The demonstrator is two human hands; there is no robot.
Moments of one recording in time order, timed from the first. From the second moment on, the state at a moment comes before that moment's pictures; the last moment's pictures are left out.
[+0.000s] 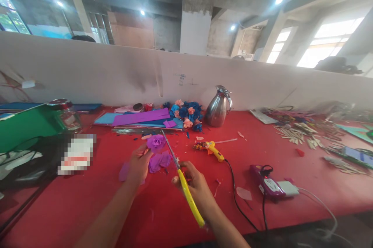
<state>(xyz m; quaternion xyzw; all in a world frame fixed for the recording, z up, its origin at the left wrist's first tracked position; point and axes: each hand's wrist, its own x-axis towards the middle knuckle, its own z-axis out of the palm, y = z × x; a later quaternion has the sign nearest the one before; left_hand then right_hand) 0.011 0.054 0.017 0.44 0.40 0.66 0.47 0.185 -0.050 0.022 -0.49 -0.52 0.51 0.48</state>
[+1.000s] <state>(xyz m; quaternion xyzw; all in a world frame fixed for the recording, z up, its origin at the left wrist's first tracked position) 0.008 0.056 0.017 0.52 0.38 0.61 0.46 0.240 -0.069 0.067 -0.52 -0.64 0.43 0.36</state>
